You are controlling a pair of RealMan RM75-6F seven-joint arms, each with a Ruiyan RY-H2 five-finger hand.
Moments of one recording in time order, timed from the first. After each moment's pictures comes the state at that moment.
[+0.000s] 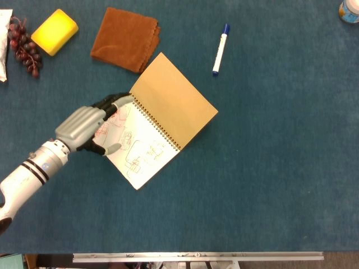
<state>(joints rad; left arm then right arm) -0.62 -1.35 0.07 -1.40 1.63 0.96 -0.55 0.02 -1.11 0.11 -1.50 -1.44 1.51 0.07</state>
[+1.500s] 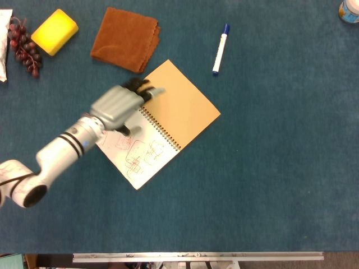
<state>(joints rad) -0.80 -1.40 -0.04 -1.41 1.40 0.74 -0.09 0.01 -1.12 0.11 -1.48 -1.42 1.52 0.10</state>
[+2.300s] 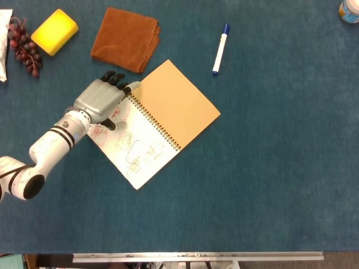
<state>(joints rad) -0.82 -1.43 -0.03 -1.32 1.24 0.65 0.16 0.00 -1.12 0.10 -1.49 -1.42 1.52 0.09</state>
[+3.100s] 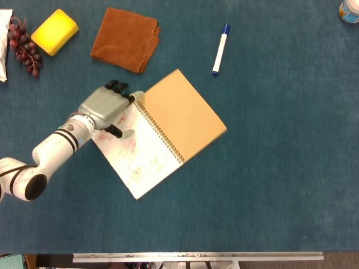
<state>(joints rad) -0.86 -1.38 -0.01 -1.44 1.14 0.58 0.22 0.00 -1.13 0.10 -1.48 -1.42 1.52 0.08</state>
